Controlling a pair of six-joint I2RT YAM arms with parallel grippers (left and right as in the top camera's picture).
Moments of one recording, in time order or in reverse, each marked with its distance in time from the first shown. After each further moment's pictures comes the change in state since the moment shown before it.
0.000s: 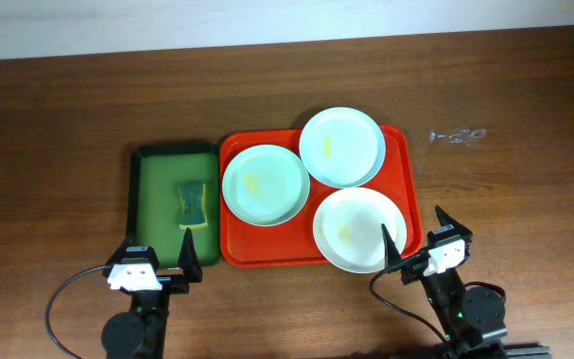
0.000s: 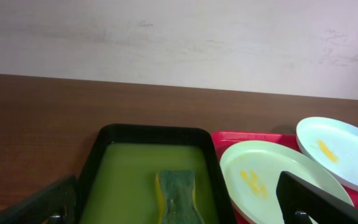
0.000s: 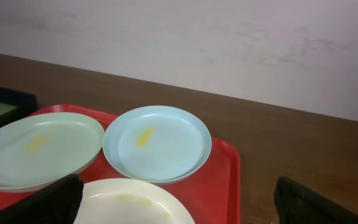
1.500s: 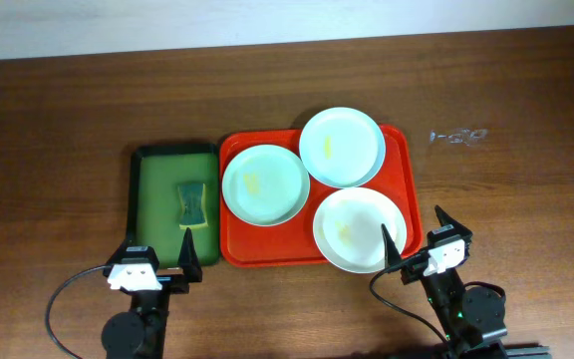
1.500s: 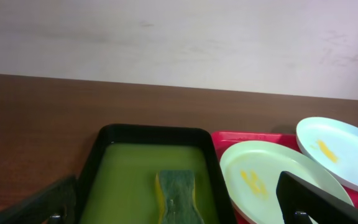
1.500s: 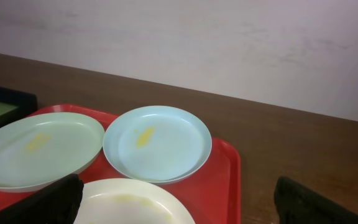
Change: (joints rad) left arm 0.000 0.000 0.000 0.003 0.000 0.000; right arm 0.000 0.000 0.000 0.001 -0.001 0.000
